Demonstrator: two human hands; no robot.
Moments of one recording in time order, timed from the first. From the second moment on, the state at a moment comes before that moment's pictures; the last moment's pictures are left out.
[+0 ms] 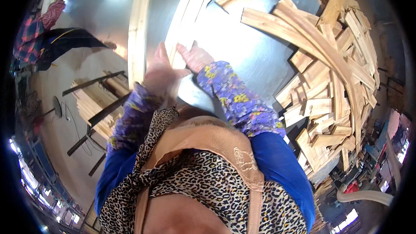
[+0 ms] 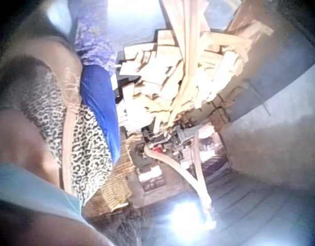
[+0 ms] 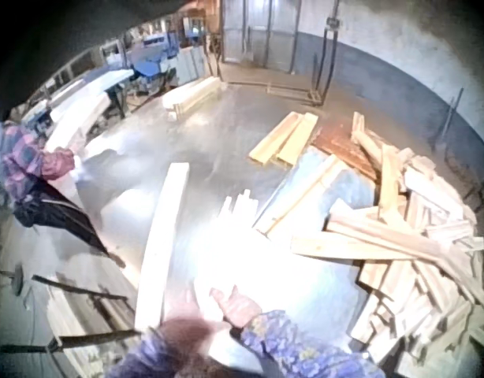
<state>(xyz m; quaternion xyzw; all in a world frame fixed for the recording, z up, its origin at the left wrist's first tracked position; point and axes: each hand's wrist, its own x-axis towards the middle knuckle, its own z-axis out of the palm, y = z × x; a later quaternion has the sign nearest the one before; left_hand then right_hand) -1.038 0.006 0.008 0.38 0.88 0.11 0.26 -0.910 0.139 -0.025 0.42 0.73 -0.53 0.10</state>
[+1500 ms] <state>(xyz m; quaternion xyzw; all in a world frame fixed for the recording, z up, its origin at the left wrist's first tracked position) -1.079 0.038 0.005 0.27 0.61 0.50 0.55 -0.808 0.372 -0.036 0.48 0.46 -0.69 -0.29</state>
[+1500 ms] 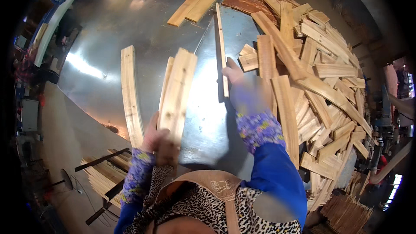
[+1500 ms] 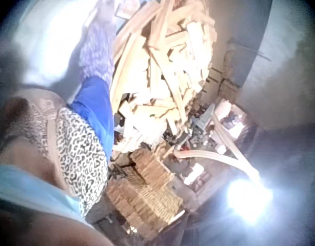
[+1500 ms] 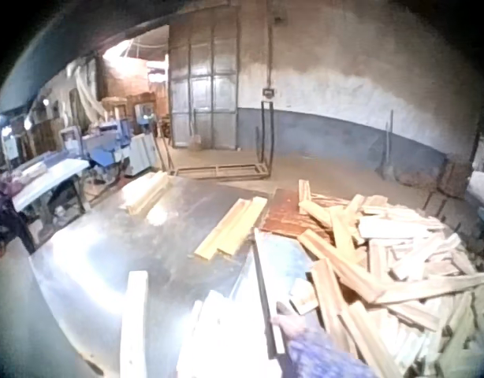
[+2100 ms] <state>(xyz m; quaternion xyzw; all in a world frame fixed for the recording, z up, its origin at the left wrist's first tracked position) -1.024 0.003 0.032 0.45 0.88 0.06 0.15 -0.855 0.071 0.006 0.30 0.74 -0.58 0.14</state>
